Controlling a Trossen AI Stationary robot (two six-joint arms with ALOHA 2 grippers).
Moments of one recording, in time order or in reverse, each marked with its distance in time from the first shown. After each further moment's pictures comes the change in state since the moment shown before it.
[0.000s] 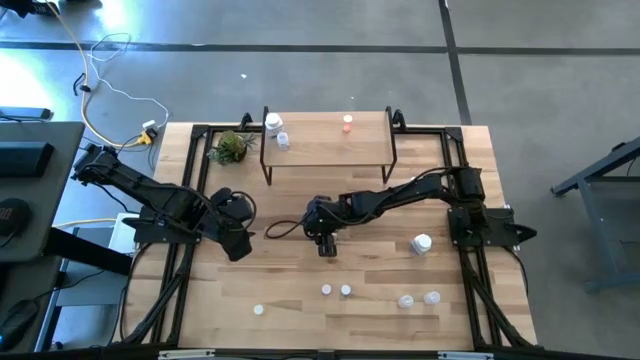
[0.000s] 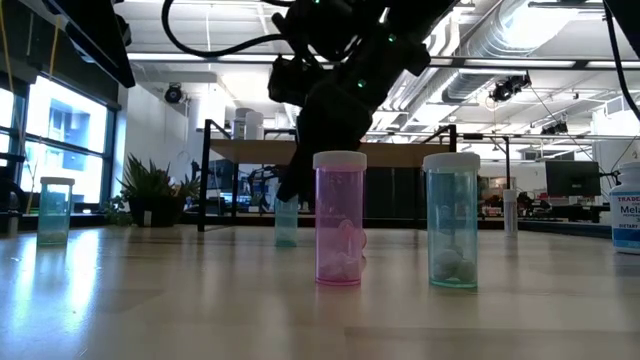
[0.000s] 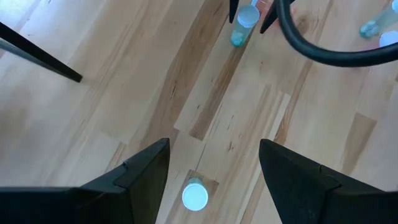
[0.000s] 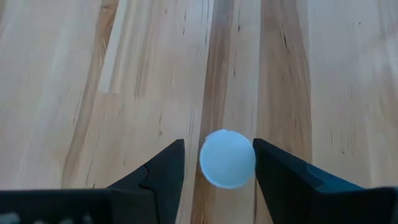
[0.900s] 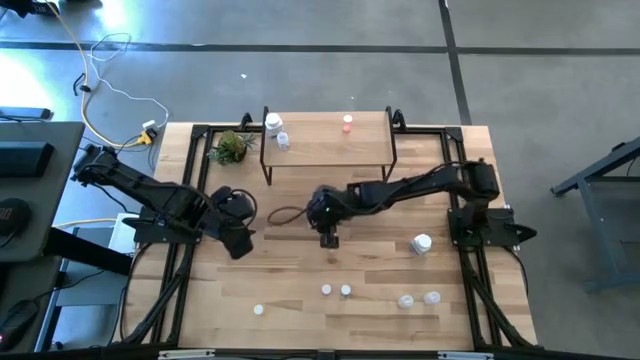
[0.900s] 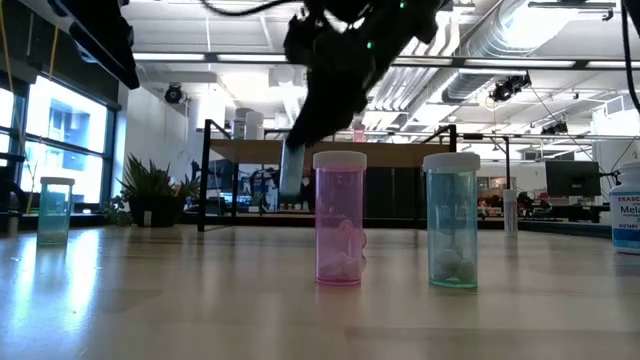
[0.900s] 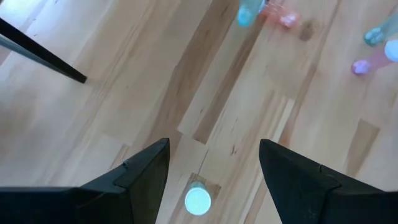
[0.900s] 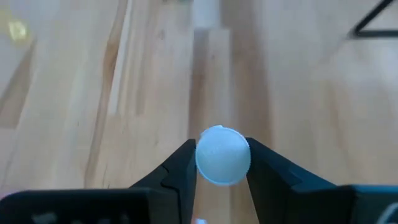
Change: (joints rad) left arm 0.029 0.000 0.000 0.004 -0.003 0.000; right arm -0.040 -0.137 0.000 -0.063 0.003 0.045
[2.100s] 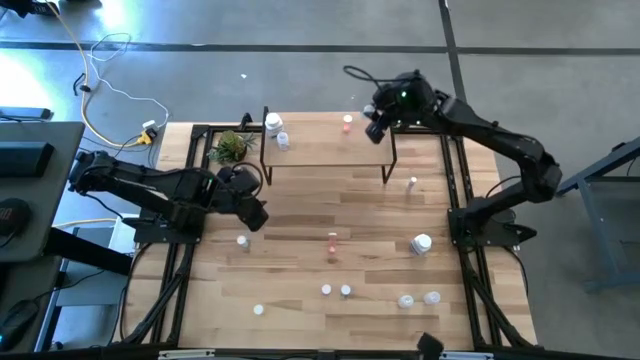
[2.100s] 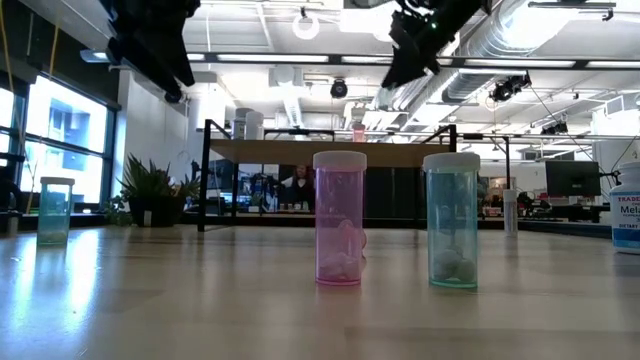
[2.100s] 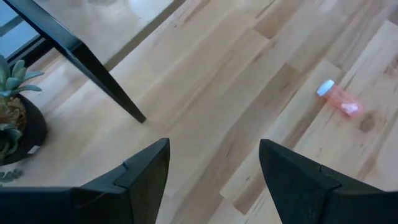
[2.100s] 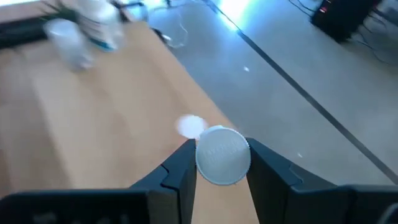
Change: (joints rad) left arm 0.231 0.000 0.000 0.084 -0.127 0.045; right arm -0.644 -0.467 0.000 -0.215 0.088 -0.130
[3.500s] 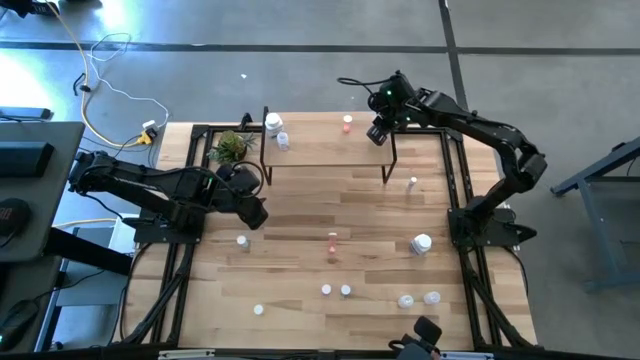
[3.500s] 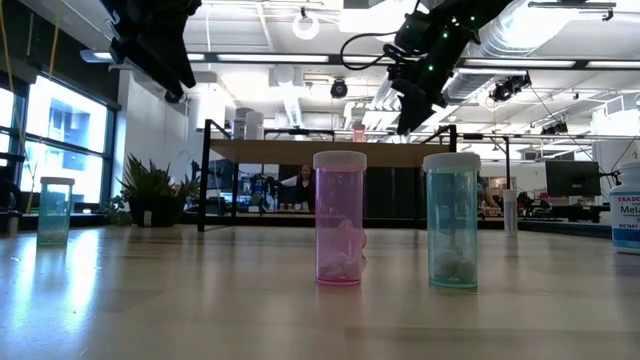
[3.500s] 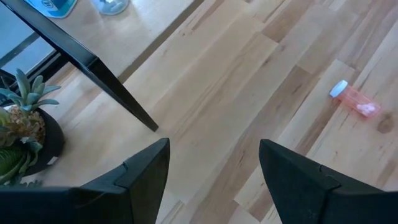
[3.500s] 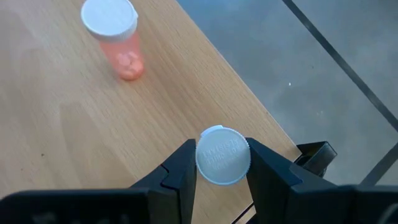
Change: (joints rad) left arm 0.005 0.000 0.000 -0.004 -0.034 0.052; right arm -0.086 0.149 0.000 -0.155 0.021 -0.025
